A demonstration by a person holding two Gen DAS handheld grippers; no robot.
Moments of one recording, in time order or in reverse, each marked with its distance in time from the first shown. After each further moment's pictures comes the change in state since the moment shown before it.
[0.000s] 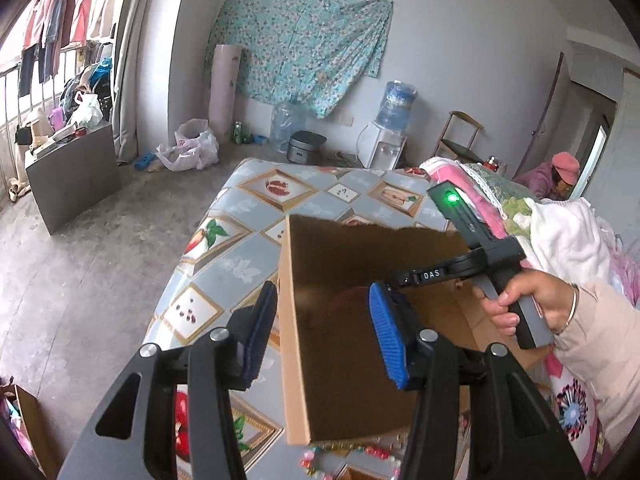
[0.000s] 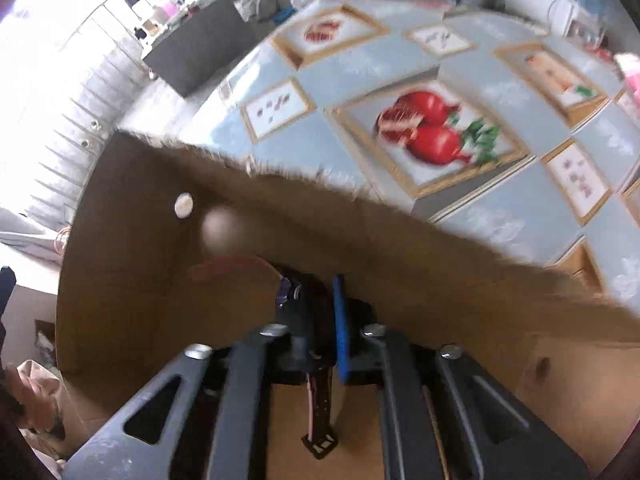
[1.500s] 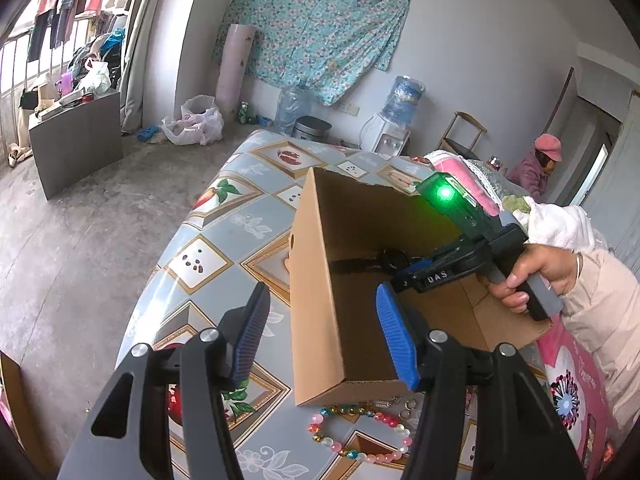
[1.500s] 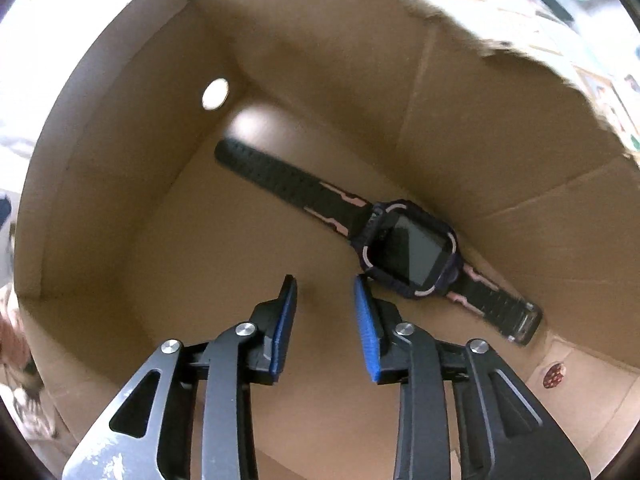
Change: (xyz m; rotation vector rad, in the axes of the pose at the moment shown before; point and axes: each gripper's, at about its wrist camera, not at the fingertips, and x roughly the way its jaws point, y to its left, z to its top) left arm -0.006 0.032 -0.044 -0.082 0.032 -0.033; right arm -0.011 0.059 -0.037 -0.216 0.157 -0.087
